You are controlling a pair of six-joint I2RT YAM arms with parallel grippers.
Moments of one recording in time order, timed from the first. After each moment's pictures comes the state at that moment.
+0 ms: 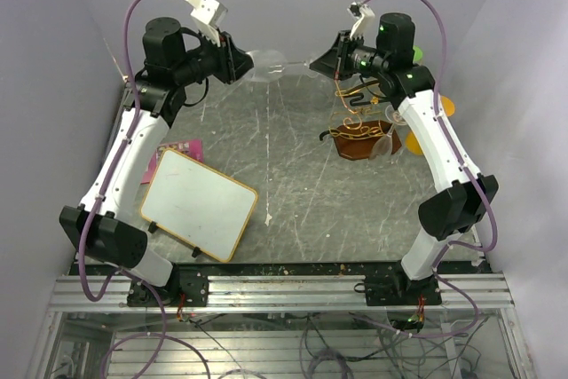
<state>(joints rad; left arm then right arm) -0.29 1.52 1.72 -0.28 0.60 -0.14 0.31 1.75 1.93 -0.44 -0.61 0.29</state>
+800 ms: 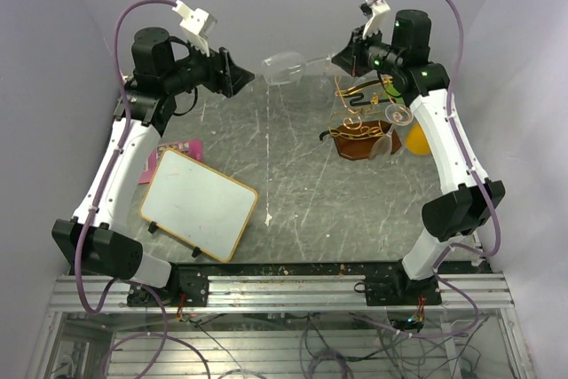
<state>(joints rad) -0.24 1.45 1.62 -0.30 0.63 -0.09 0.25 1.74 1.97 -0.53 -0.49 0.01</state>
